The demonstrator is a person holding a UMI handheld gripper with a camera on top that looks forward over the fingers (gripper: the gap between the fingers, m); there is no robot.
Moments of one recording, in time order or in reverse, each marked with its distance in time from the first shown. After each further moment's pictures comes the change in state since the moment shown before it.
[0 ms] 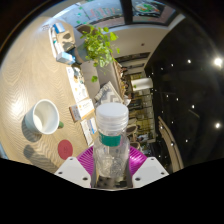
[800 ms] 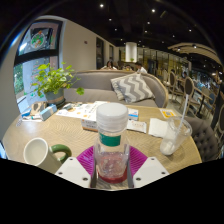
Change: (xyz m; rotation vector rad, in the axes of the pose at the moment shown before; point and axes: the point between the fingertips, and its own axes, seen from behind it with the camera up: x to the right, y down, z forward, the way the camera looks) arm -0.149 0.033 0.113 0.074 -0.551 1.158
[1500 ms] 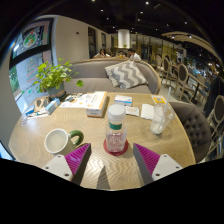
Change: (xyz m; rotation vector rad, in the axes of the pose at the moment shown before) arm -0.009 0.020 -0.094 -0.167 0.051 0.066
